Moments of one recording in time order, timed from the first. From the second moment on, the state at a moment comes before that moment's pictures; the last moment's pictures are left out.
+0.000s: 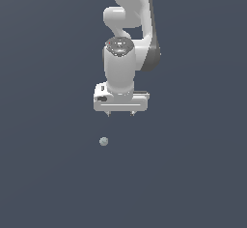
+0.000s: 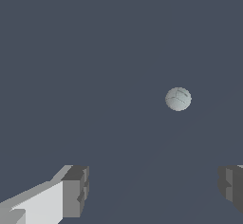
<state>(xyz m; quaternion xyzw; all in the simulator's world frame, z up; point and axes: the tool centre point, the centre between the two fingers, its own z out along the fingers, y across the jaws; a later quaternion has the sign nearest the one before) 0.009 -0.011 0.172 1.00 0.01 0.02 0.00</state>
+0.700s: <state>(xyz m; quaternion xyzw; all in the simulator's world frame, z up) 0.011 0.012 0.187 1.00 0.03 0.02 0.01</state>
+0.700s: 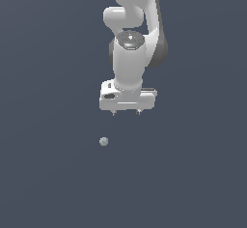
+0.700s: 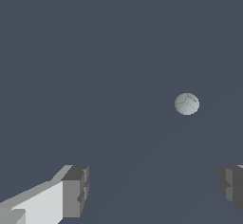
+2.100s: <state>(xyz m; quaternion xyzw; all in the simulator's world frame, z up) 0.065 -0.090 0.076 0.98 -0.20 0.00 0.00</state>
